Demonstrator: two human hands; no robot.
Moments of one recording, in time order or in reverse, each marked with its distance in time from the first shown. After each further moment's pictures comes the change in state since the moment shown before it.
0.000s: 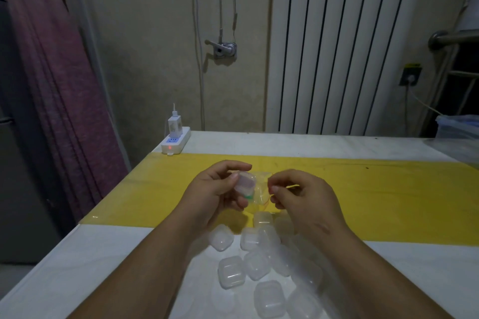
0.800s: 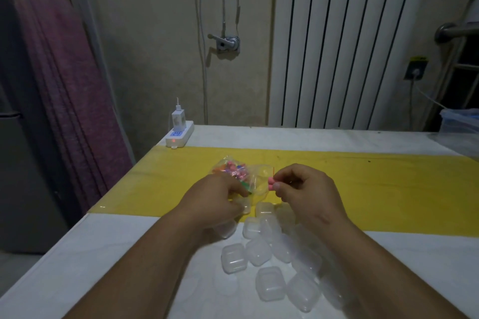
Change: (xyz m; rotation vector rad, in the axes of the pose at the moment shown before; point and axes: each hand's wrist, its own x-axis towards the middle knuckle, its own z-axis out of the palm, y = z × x) left_hand -0.003 -0.006 -0.009 1.367 -0.003 -0.022; right_hand 0.000 0.011 -0.002 -0.024 -0.019 0.007
